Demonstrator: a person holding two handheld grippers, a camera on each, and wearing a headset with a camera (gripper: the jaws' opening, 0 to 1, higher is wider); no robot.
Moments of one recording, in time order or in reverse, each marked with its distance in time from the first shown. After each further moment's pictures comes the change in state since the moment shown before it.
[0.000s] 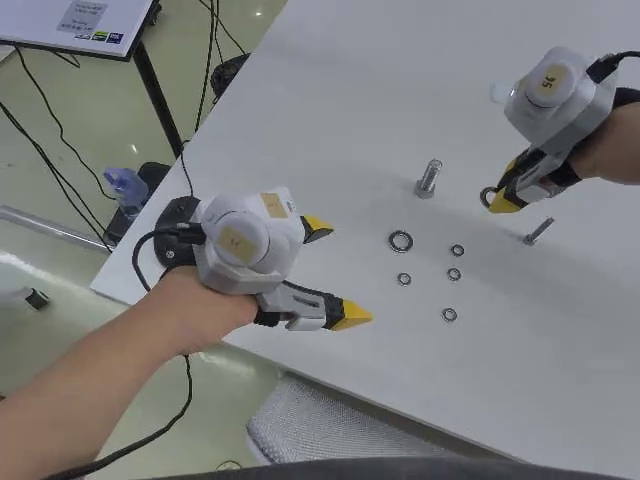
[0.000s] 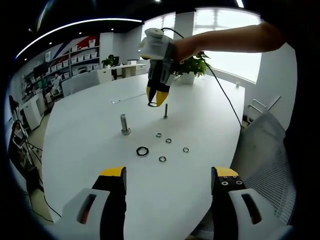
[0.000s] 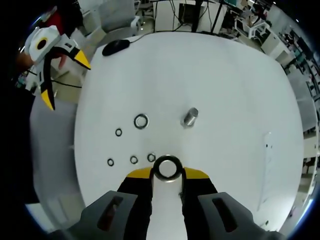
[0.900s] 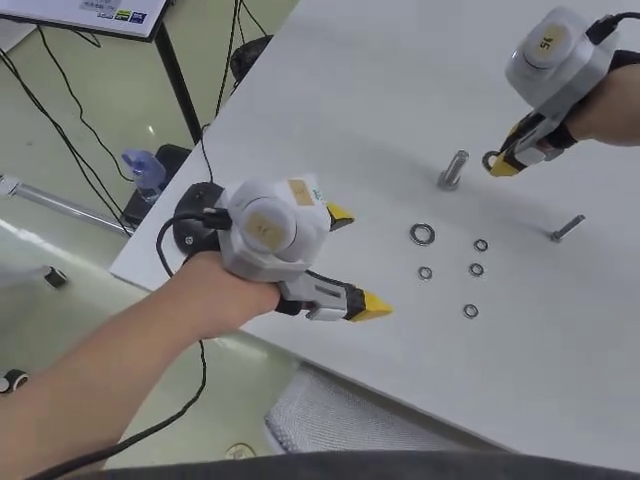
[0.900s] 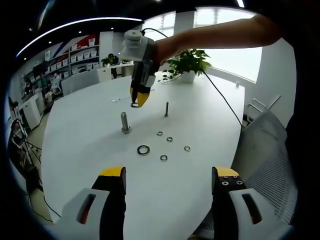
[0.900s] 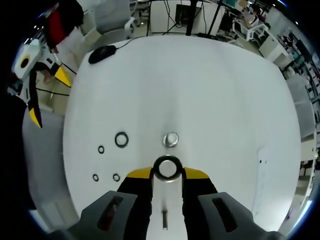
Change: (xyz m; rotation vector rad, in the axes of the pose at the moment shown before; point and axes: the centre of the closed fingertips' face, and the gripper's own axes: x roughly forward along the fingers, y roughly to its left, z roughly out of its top) left arm 0.003 0.005 -0.004 -0.001 0.013 -0.006; right arm 0.022 -0.040 0.039 -0.005 -0.015 -0.029
